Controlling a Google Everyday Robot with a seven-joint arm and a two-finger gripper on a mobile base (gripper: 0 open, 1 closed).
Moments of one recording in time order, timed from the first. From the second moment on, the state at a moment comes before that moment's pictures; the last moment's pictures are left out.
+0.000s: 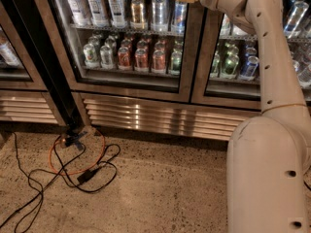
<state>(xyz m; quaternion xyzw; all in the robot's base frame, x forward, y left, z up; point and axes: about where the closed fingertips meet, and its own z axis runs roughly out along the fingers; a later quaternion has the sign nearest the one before) 0.864 -0.102 1.048 -0.38 0.51 0.20 0.75</state>
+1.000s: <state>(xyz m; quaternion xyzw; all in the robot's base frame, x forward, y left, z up) 0.862 -0.111 1.049 -0.37 0.51 0.20 0.75</state>
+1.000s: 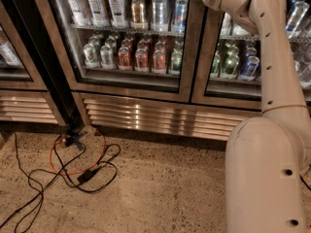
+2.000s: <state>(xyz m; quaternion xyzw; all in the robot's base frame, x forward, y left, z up) 0.863 -0.116 1.049 -0.37 0.51 0.20 0.75</state>
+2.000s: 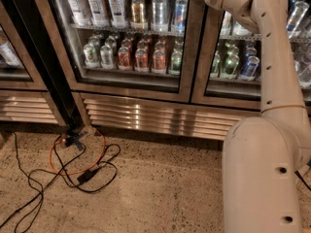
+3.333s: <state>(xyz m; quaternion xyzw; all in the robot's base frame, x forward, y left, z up) 0.866 -0.129 1.050 -0.37 0.51 0.20 0.75</state>
